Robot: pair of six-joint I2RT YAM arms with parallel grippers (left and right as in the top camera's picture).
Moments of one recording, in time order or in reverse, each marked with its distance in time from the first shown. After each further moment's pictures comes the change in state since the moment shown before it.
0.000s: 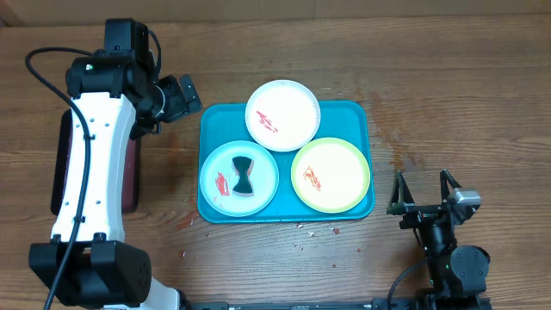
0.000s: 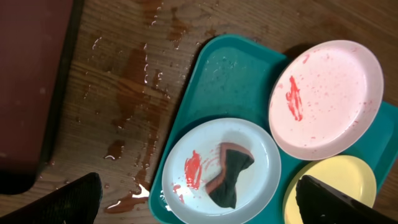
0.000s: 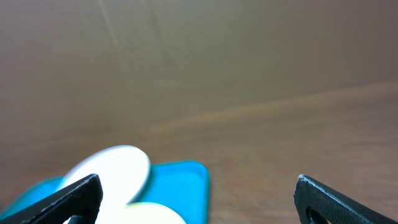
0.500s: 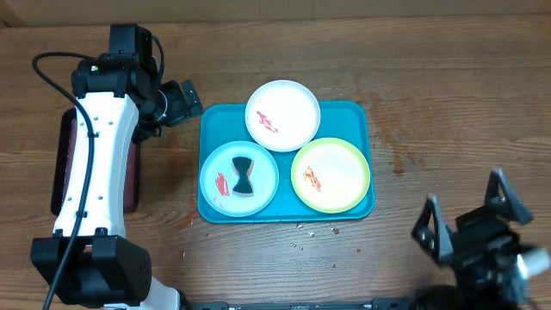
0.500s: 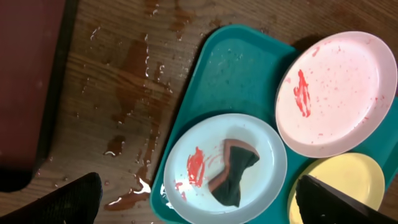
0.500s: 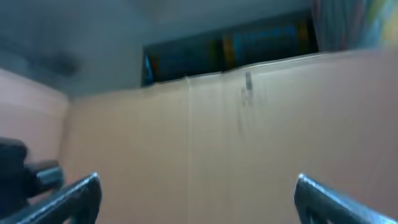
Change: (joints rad) left arm 0.000 0.005 -0.034 0.011 0.000 0.000; right arm 0.000 0.037 0.285 0.420 -0.164 -0.055
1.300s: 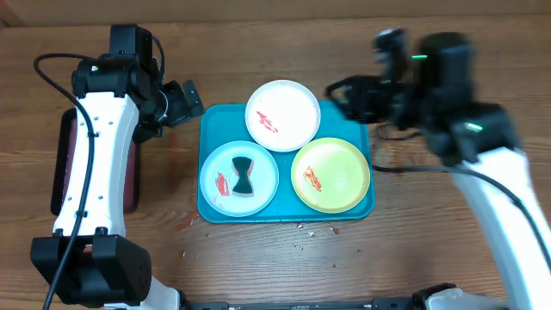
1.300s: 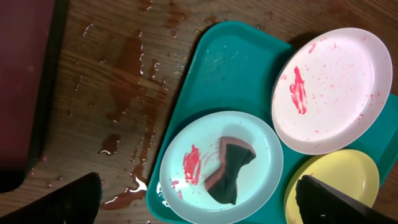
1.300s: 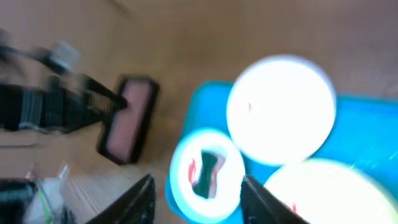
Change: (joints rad) left arm 0.000 0.002 -0.002 0.000 0.019 0.000; right arm 0.272 1.431 1.187 -1.205 -0.261 0.217
